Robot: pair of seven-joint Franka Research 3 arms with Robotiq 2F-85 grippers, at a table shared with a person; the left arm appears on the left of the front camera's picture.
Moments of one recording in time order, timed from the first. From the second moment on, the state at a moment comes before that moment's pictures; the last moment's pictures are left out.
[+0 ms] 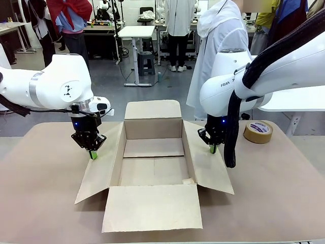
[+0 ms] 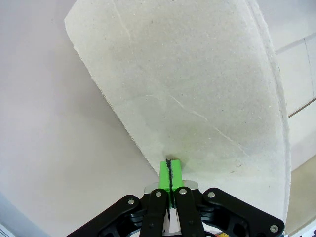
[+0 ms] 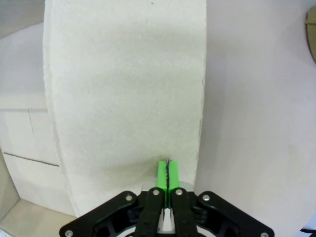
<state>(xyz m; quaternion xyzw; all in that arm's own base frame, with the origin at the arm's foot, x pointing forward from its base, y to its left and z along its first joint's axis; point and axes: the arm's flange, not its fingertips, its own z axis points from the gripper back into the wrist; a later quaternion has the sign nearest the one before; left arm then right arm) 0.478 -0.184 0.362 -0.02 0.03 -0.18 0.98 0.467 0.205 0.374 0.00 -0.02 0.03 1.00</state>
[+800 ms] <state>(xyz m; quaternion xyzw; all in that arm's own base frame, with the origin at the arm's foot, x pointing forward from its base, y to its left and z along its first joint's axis) 0.478 -0.184 0.362 -0.02 0.03 -0.18 0.98 0.467 0.205 0.374 0.00 -0.02 0.03 1.00</state>
